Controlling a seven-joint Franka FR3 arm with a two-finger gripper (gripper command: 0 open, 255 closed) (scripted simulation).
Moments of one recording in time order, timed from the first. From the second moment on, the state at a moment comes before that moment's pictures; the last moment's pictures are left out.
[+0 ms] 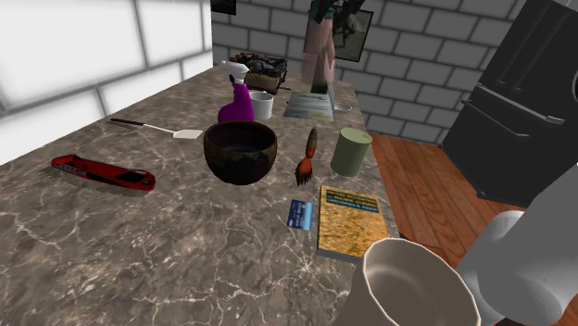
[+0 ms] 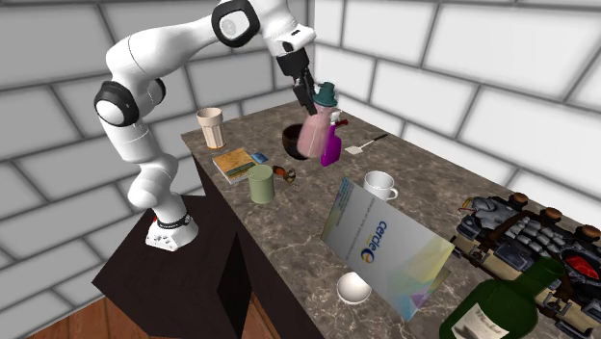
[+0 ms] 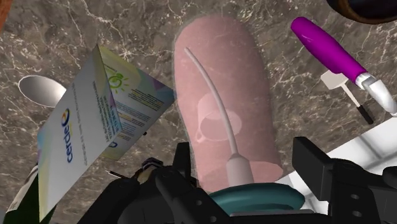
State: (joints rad) arm 0.11 -0.08 -0.12 -1.34 0.04 1.70 0.04
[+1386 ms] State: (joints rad) arm 0.35 0.00 0.21 -1.14 -0.18 1.53 0.57
